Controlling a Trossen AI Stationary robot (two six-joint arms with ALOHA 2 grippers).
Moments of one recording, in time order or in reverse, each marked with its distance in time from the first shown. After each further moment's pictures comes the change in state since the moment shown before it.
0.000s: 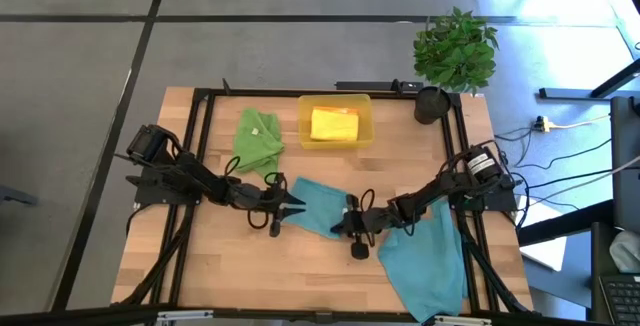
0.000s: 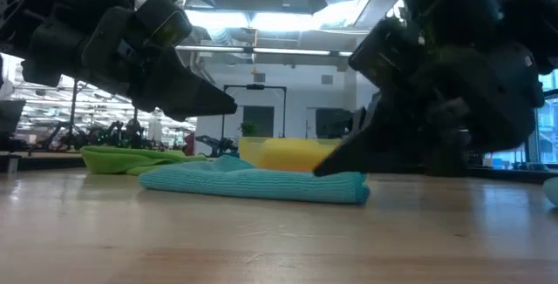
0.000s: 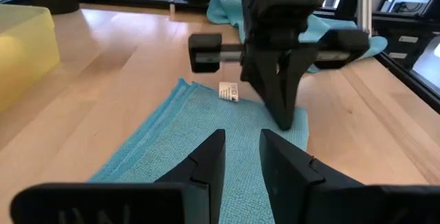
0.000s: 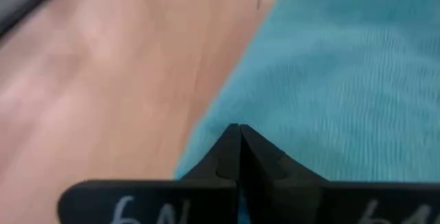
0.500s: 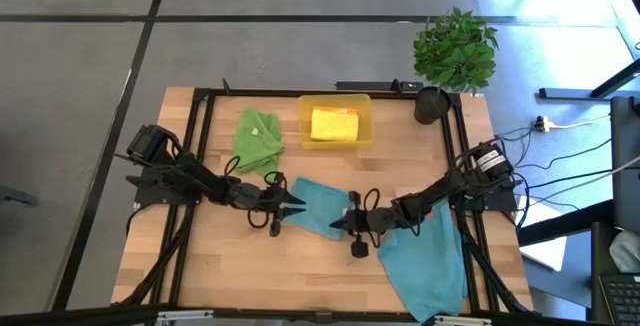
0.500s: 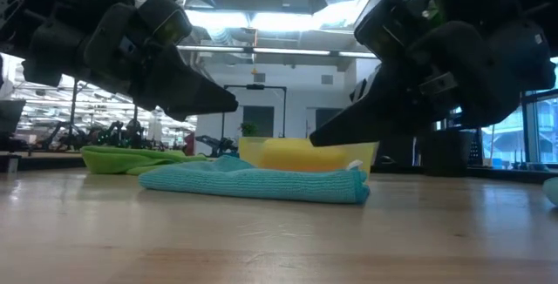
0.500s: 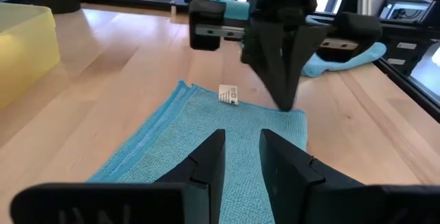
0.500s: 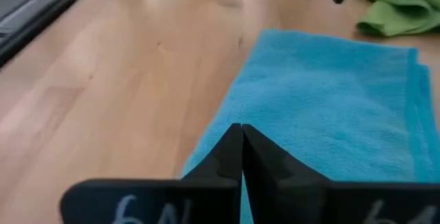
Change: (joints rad) left arm 0.001 0.000 0.000 0.011 -0.001 -0.015; right arm 0.025 -0.075 -0.007 -0.014 0.115 -0.048
